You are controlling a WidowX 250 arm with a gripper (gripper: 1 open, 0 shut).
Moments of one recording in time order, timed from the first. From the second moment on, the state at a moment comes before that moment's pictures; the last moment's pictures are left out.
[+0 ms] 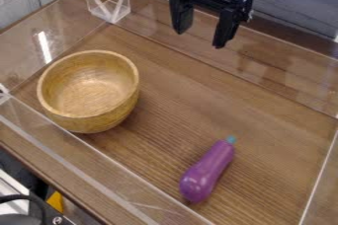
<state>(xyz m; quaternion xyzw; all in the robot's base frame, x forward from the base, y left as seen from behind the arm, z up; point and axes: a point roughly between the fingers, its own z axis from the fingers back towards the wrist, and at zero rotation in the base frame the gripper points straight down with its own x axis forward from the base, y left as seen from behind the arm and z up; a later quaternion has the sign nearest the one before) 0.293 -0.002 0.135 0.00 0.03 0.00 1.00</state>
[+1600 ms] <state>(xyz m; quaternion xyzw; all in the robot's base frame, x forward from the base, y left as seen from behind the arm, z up) 0.210 -0.063 0.057 -0.03 0.05 -0.05 1.00</state>
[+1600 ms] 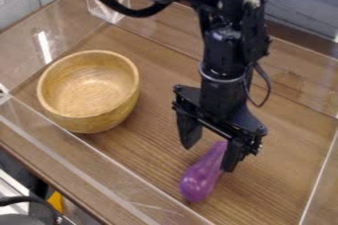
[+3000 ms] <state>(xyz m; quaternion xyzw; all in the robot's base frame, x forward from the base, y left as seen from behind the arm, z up) 0.208 -0.081 0.029 -0.02 -0.04 -0.07 1.00</state>
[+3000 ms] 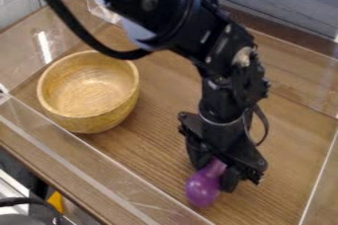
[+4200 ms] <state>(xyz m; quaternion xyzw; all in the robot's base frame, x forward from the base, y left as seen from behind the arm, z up) 0.203 -0.084 0.032 -0.04 -0.04 -0.02 1.00</state>
